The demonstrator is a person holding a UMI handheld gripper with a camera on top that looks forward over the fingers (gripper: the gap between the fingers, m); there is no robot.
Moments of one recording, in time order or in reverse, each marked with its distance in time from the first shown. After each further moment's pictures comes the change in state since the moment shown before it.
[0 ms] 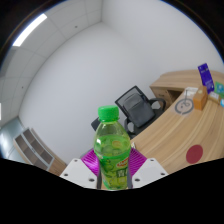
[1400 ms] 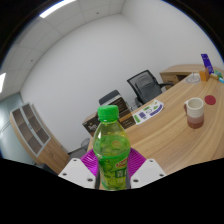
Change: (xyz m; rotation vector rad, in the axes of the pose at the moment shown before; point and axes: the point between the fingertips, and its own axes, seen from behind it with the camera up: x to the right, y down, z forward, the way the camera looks) arm -0.124 0.286 -0.005 -0.069 0.015 -0.138
